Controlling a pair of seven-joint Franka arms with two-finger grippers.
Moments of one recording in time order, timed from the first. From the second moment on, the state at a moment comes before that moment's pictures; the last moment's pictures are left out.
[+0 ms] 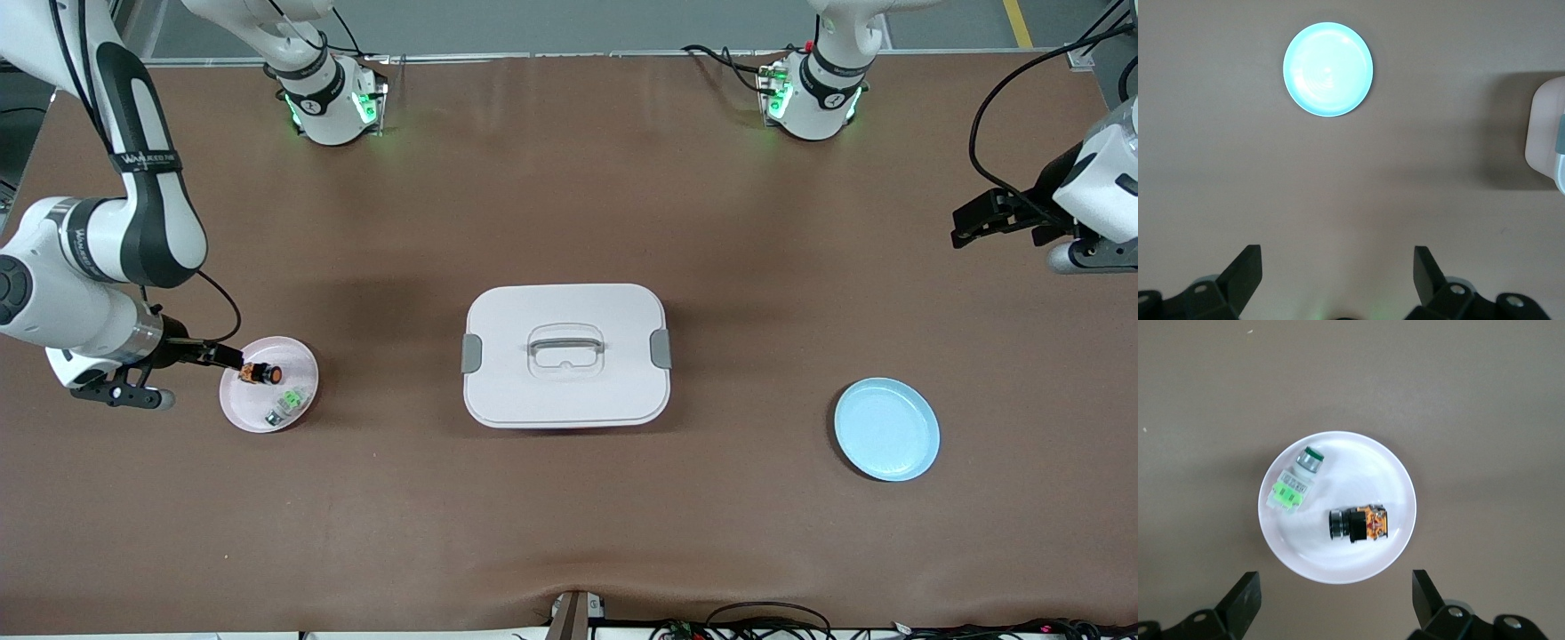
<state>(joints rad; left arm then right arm) 0.09 0.04 -0.17 -1.54 0.02 1.51 -0.08 -0.02 0.34 -0.06 -1.86 0.01 2.15 0.07</state>
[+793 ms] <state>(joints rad) 0.09 0.04 -0.18 -1.54 0.02 1.51 -0.08 -0.05 0.50 -0.06 -1.86 0.06 2.31 0.00</state>
